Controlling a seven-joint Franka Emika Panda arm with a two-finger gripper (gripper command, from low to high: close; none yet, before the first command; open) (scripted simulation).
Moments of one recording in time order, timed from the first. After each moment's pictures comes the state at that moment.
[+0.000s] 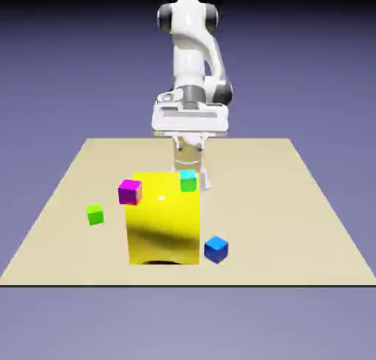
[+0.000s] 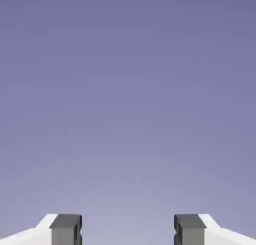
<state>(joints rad) 0.00 -0.55 0.03 -2.78 -0.05 3.03 0.69</state>
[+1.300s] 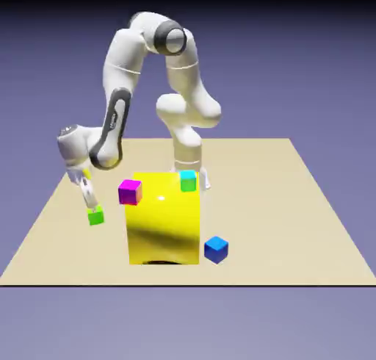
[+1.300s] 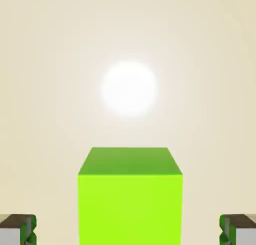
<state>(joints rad) -0.52 0.35 -0.38 -2.56 0.43 2.72 0.67</state>
